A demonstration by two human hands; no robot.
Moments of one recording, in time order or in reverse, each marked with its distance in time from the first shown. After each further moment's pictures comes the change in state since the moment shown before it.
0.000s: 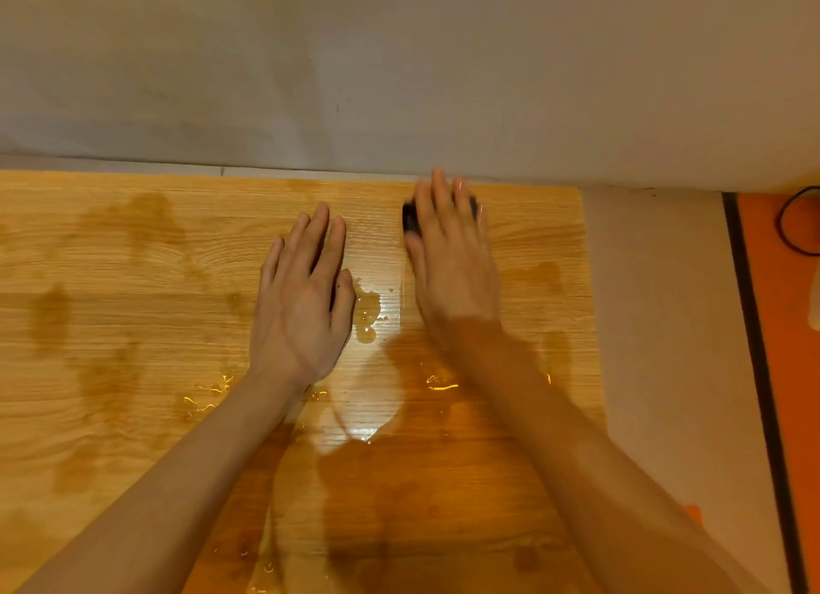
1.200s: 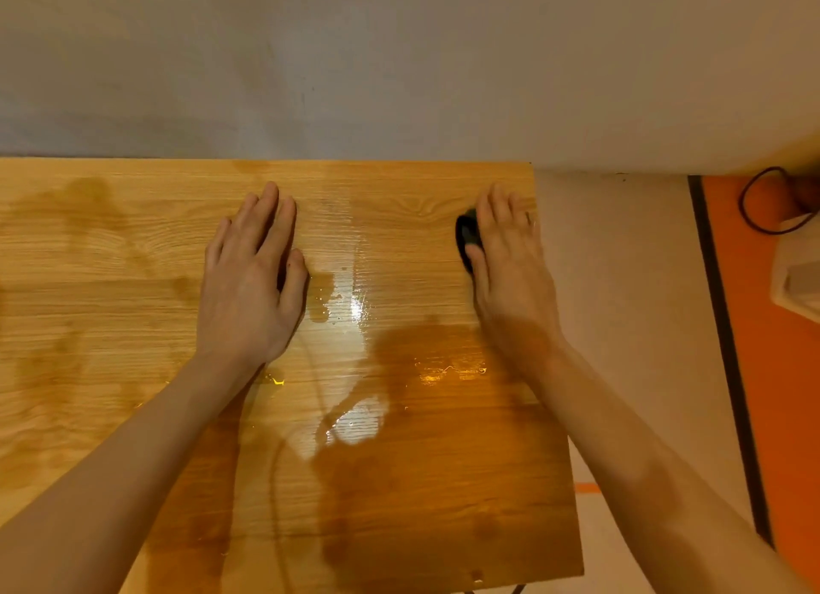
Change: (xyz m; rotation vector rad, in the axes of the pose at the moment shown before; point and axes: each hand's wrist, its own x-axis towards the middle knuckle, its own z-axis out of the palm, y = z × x) left_hand 0.002 -0.001 -0.002 -0.012 0.013 0.000; right_hand -0.044 0.086 -0.031 0.076 -0.033 0.062
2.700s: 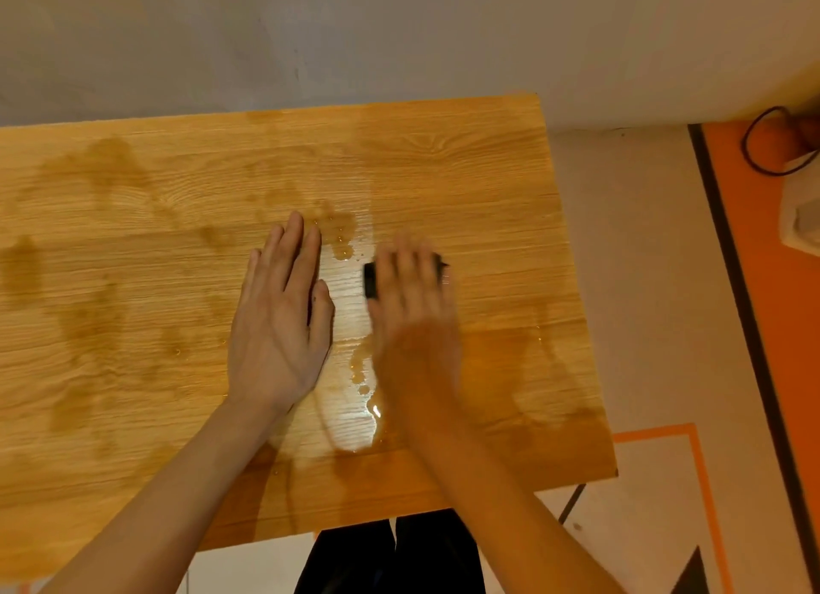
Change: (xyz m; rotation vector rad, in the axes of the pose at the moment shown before) left_hand -0.092 0.013 -0.005 -0.054 -0.076 0.041; right_hand -0.106 -0.118 0.069 -0.099 0.159 0.018
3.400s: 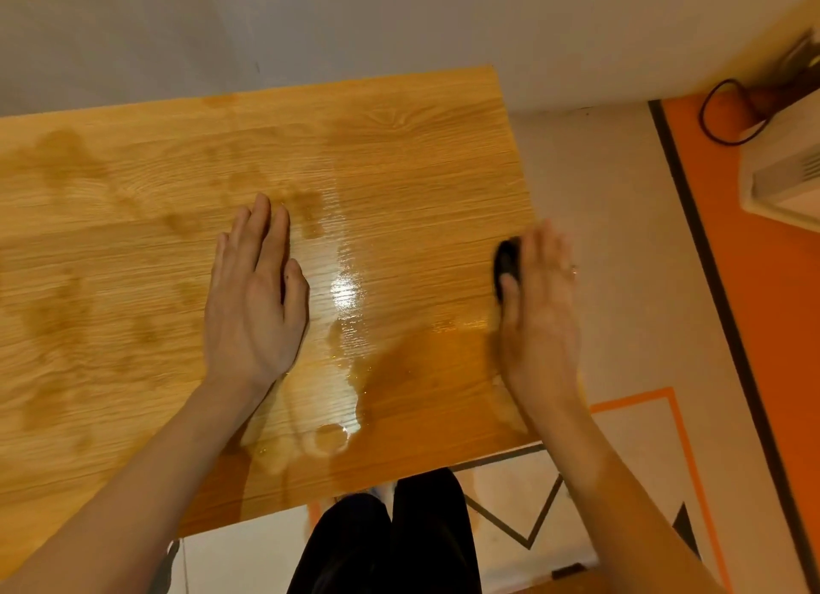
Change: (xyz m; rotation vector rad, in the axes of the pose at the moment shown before) left_hand -0.001 -0.002 0.001 0.001 0.028 0.005; right_hand -0.044 0.099 -0.052 0.006 0.065 0.336
